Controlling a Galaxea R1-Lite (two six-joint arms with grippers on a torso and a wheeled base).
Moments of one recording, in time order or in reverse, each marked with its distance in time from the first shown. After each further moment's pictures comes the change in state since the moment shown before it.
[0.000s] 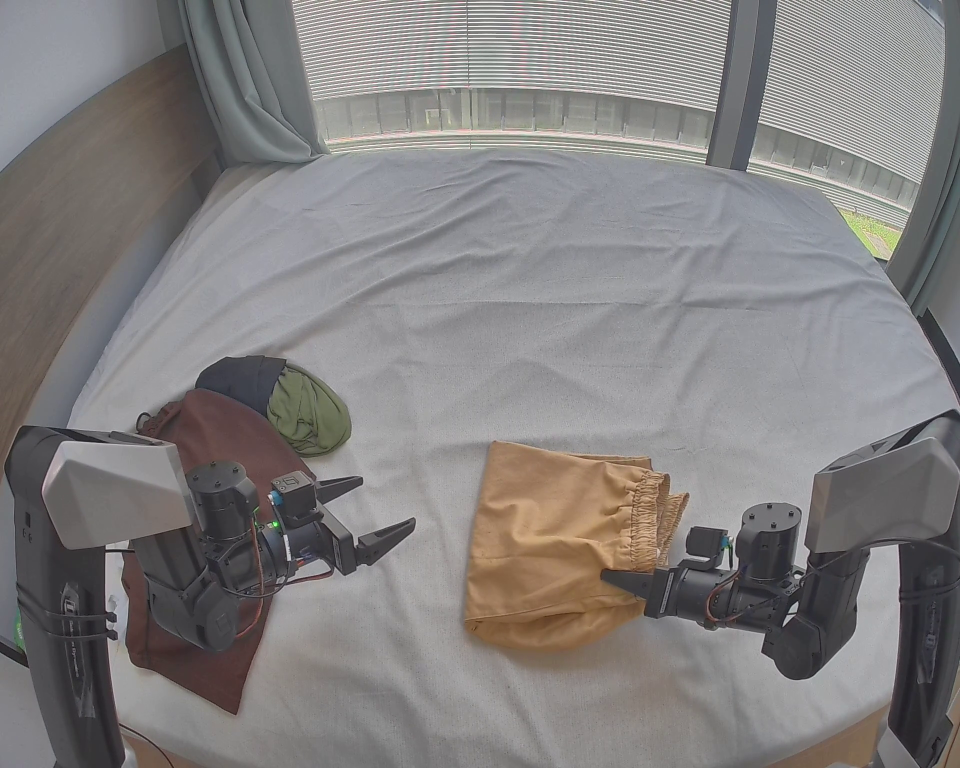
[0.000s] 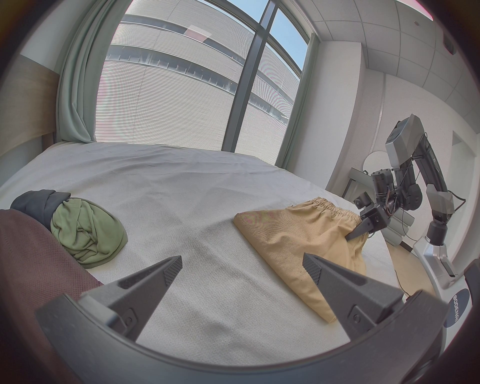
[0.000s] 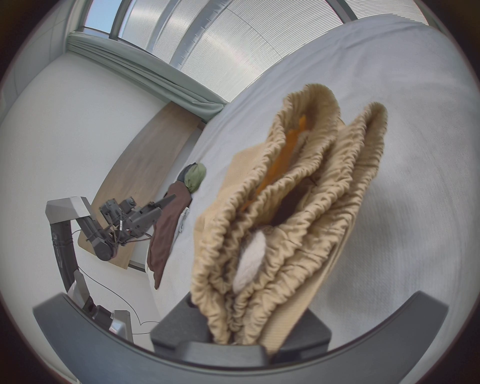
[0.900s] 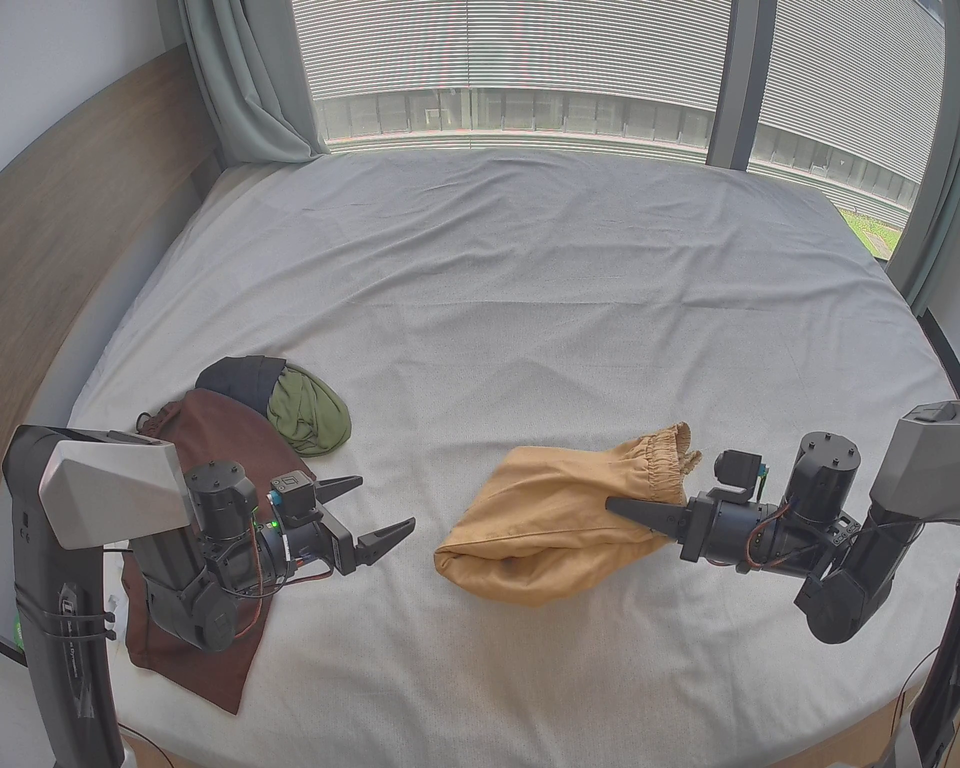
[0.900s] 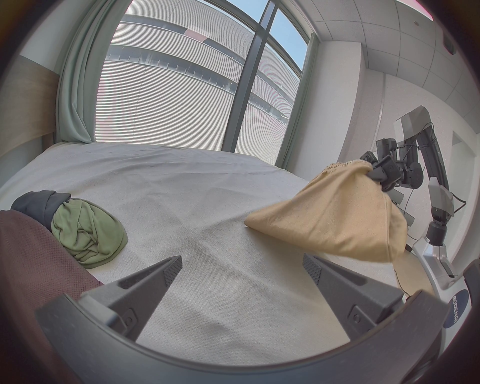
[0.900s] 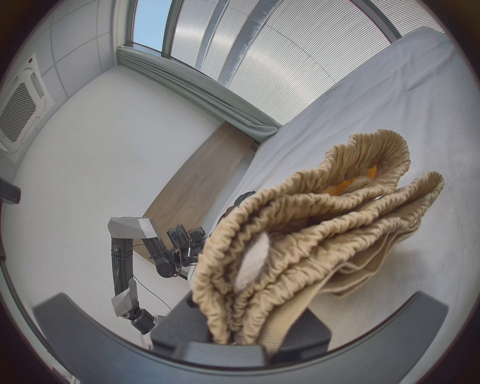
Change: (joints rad) left arm -0.001 -0.008 0.007 0.000 0.001 0.000; right arm -0.026 -0.248 -0.058 0.006 0.250 0.052
